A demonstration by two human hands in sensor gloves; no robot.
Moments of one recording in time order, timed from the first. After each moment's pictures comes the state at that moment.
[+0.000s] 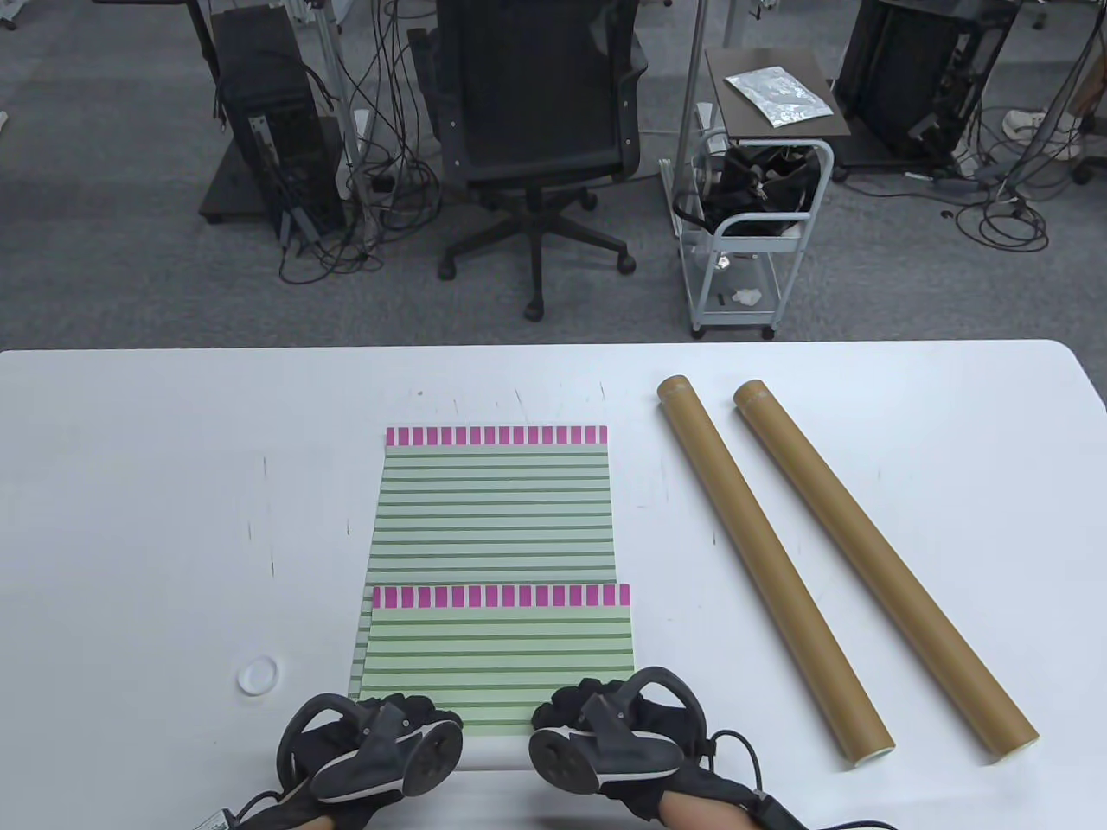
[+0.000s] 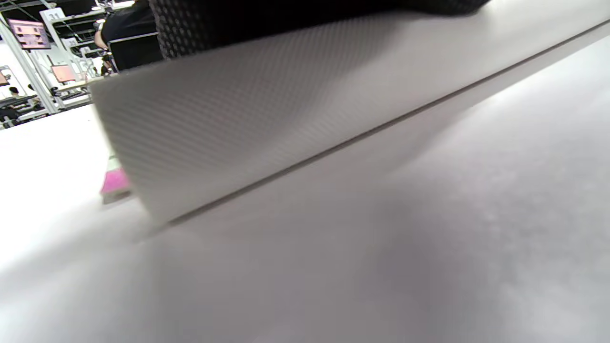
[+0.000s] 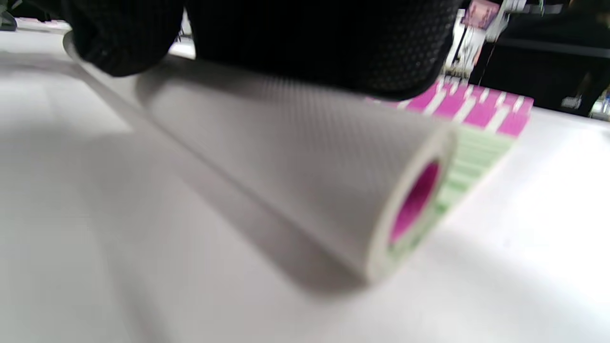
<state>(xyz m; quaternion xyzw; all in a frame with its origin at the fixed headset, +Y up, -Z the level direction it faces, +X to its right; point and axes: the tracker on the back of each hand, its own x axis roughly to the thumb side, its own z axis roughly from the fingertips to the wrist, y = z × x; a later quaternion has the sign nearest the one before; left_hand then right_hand) -0.183 -0.757 -0.232 -0.08 -0.22 -0.12 0.96 0.020 -0.758 -0.243 -0.37 -0.05 -0.93 0.06</state>
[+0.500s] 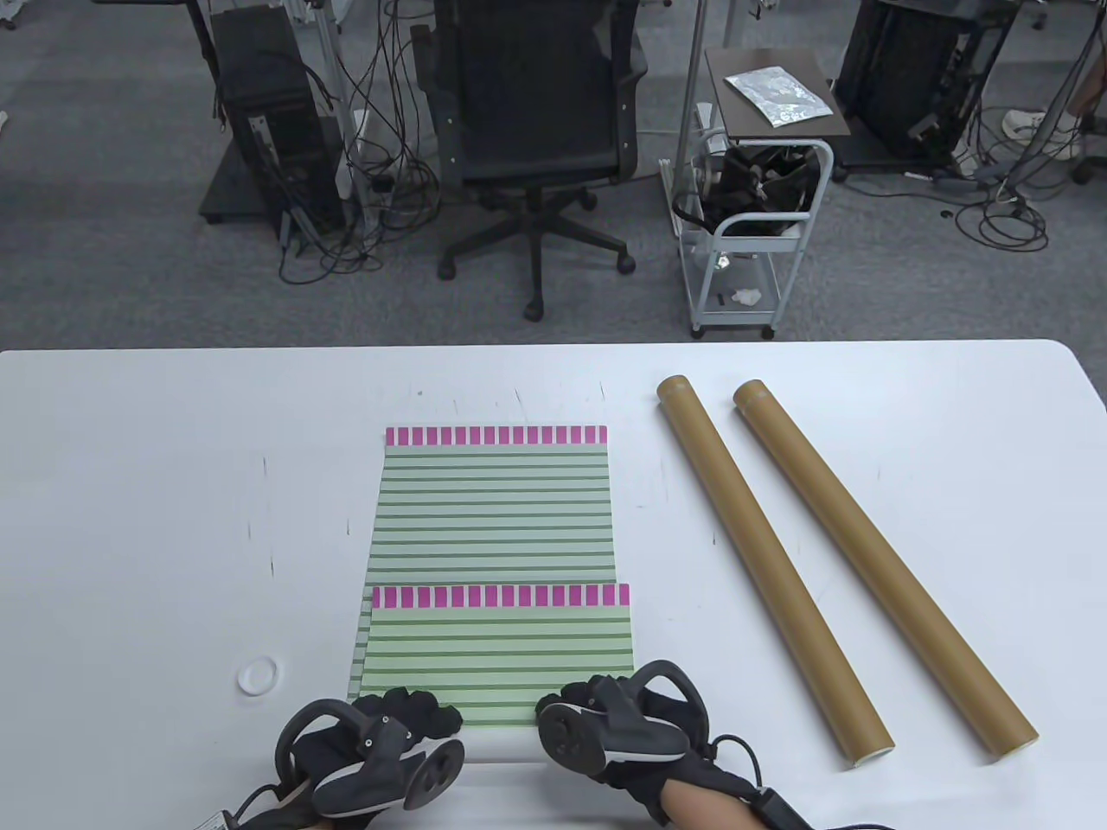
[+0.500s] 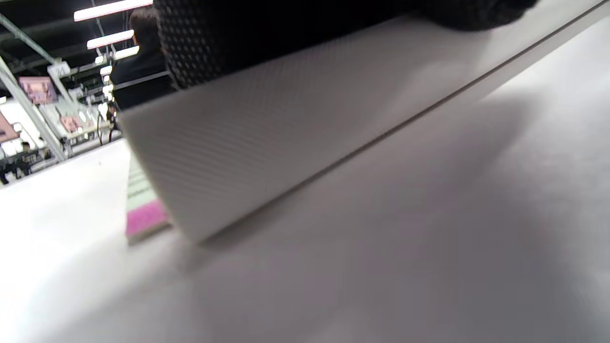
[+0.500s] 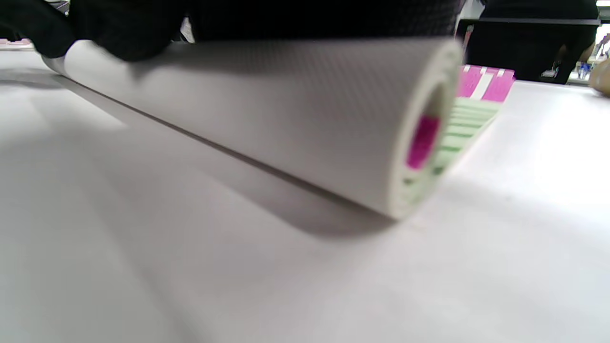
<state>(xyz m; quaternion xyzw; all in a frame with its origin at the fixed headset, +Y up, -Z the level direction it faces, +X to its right) -0.183 -0.756 -0.229 -0.04 -0.23 -0.15 0.96 0.029 -0.758 -0.251 -0.34 -0.05 -0.94 0.03</state>
